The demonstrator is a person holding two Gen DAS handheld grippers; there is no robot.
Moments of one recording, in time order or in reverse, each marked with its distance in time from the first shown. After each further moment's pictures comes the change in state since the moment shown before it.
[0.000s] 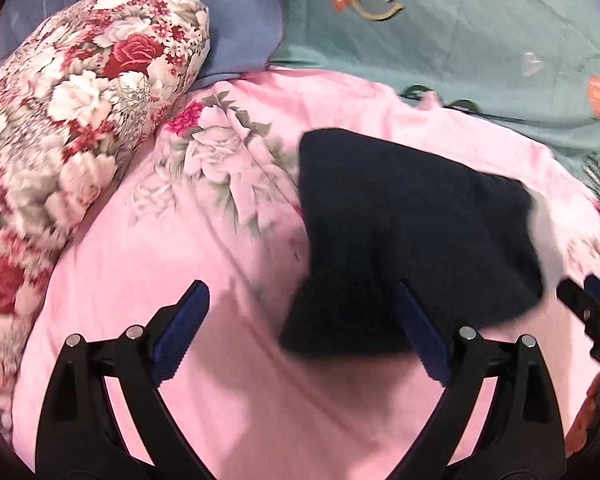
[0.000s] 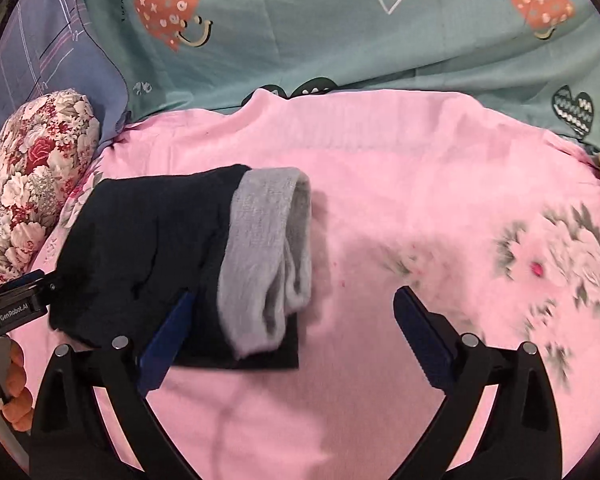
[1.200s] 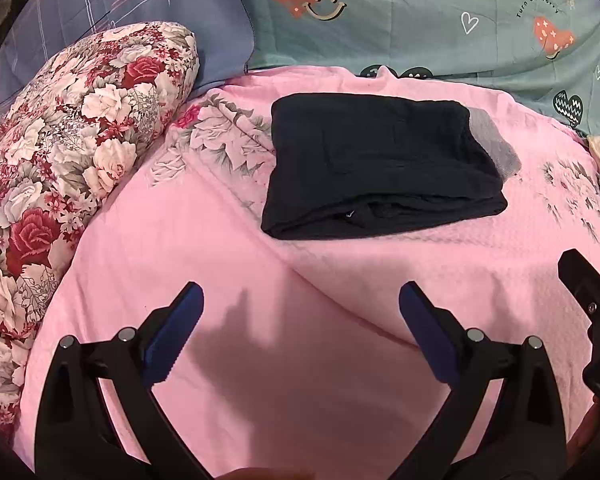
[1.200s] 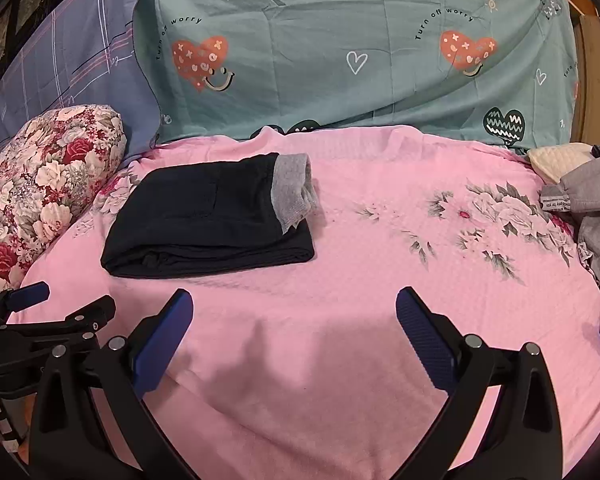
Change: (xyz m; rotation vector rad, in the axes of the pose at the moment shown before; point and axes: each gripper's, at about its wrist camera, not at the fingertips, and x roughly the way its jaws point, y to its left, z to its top) left arm -0.044 -0.028 -0.080 0.146 -0.071 0.061; right arm -0.086 0.040 -0.100 0.007 -0.216 -0.104
